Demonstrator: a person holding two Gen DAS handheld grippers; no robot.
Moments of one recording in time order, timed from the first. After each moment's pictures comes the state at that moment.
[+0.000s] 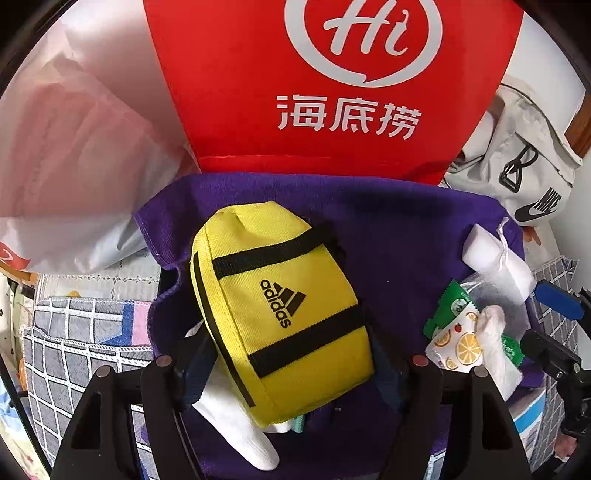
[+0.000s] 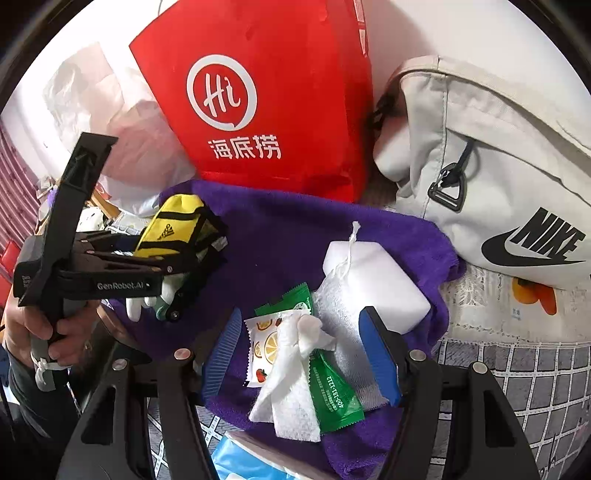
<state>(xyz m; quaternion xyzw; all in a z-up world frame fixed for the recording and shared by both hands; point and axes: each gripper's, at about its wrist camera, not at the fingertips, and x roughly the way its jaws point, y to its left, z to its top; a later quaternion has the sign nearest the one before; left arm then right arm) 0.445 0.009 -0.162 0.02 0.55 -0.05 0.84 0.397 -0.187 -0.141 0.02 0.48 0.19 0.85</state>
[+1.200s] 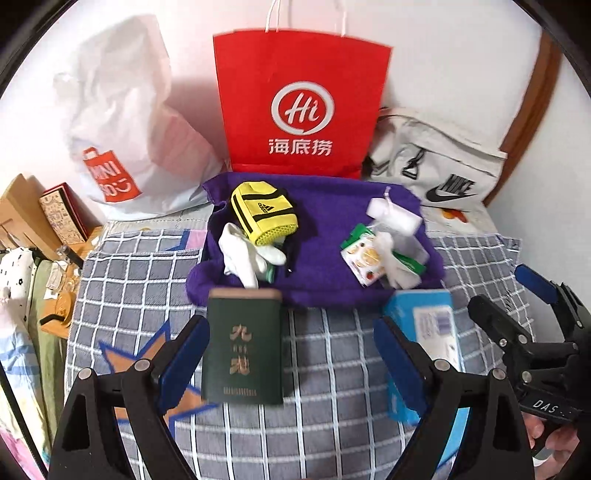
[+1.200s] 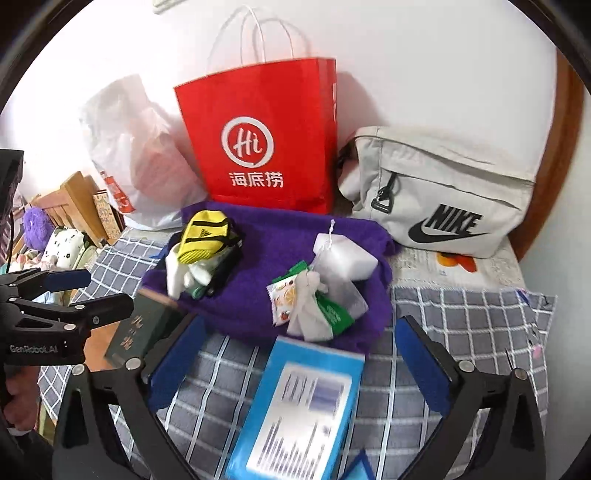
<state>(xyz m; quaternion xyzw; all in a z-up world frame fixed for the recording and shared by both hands) 0.251 0.009 -0.037 0.00 0.49 -0.04 0.87 0.255 -0.181 -0.047 0.01 0.42 0.09 0.90</state>
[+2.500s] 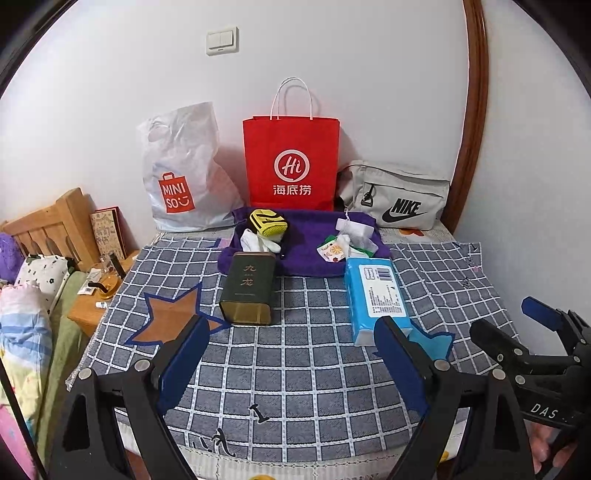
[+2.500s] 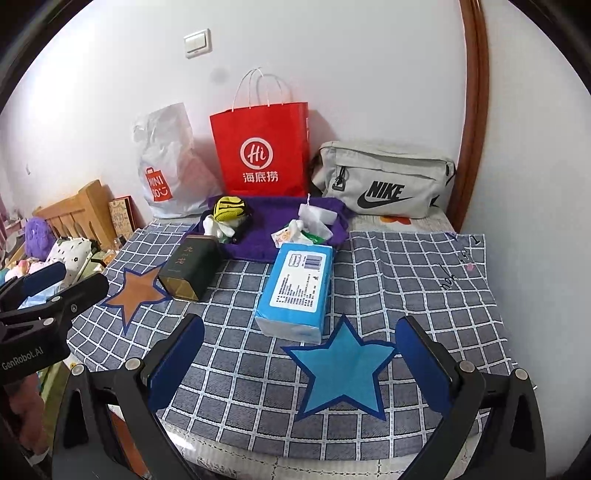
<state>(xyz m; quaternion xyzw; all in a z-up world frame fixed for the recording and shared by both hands) 0.029 -0.008 0.004 0.00 0.34 -0.02 0.94 0.033 -0.199 -0.005 0.02 0.37 0.04 0.93</state>
